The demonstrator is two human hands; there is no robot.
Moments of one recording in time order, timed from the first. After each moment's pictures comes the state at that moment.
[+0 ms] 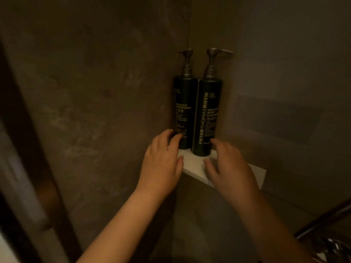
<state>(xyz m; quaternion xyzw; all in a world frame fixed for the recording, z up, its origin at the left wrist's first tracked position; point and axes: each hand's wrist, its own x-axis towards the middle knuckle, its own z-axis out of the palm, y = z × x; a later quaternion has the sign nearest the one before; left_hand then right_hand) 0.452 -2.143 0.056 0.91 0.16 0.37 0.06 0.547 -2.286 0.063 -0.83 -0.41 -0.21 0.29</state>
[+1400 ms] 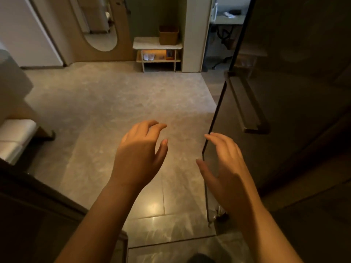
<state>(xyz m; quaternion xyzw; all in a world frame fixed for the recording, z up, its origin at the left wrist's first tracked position) -0.122 -2.040 -0.044 0.79 0.55 0.28 -0.03 0.067 -2.096 -0.055 -0.61 -0.72 0.06 0.33</state>
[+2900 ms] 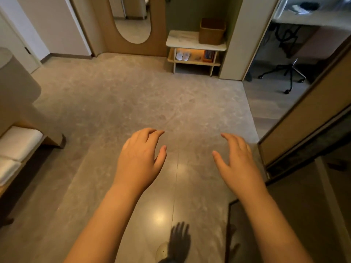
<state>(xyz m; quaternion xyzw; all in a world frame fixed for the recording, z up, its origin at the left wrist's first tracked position) -0.159 -1.538 -0.094 0.72 0.65 0.24 0.00 0.068 -1.521 -0.108 -0.63 -0.73 0.15 0.24</state>
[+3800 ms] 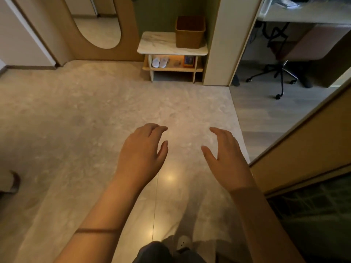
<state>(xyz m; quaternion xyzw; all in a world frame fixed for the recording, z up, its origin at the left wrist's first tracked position) -0.005 -1.120 -0.094 0.75 0.63 0.20 0.03 0.200 -1.119 -0.118 -0.64 -0.69 0.21 0.27</state>
